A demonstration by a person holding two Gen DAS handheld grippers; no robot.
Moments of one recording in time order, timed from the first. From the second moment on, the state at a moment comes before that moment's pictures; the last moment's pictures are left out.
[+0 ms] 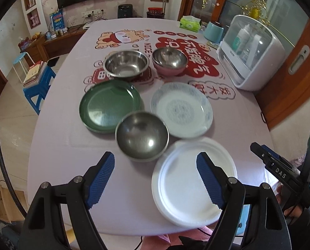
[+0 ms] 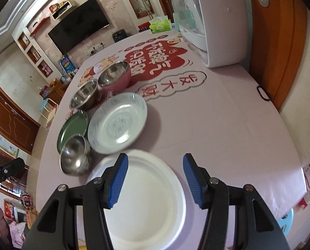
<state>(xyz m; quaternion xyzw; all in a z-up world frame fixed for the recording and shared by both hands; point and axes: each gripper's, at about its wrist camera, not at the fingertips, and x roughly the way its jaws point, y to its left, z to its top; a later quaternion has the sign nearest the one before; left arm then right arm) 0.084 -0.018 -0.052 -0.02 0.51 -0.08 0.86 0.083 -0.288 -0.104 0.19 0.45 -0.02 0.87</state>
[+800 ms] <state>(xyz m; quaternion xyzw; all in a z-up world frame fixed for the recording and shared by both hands) 0.194 -0.059 -0.074 -0.05 0.55 -0.04 0.84 0.165 -0.318 -0.134 0.23 0.48 0.10 0.84</state>
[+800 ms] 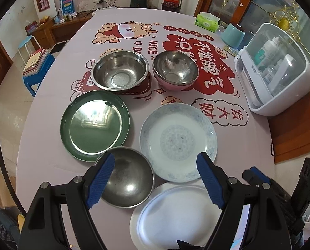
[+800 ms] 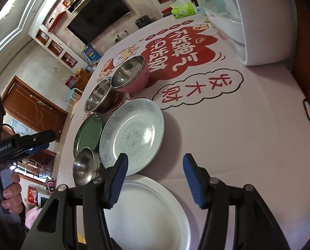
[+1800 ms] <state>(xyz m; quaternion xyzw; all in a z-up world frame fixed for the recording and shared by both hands) 0.272 -0.045 -0.169 -0.13 0.61 -0.09 0.78 0.199 -0.302 -0.180 0.26 0.52 0.16 0.80</state>
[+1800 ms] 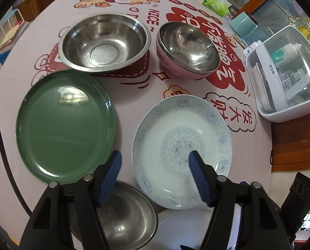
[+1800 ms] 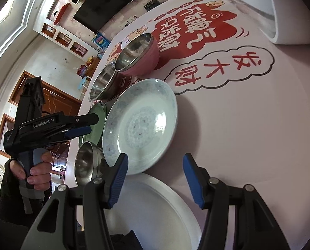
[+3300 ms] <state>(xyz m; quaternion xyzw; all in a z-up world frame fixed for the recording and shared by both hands) 0.307 -0.046 -0.220 -0.09 0.67 -0.08 0.74 0.236 -0.300 -0.222 0.28 0.54 0.16 0.78</state>
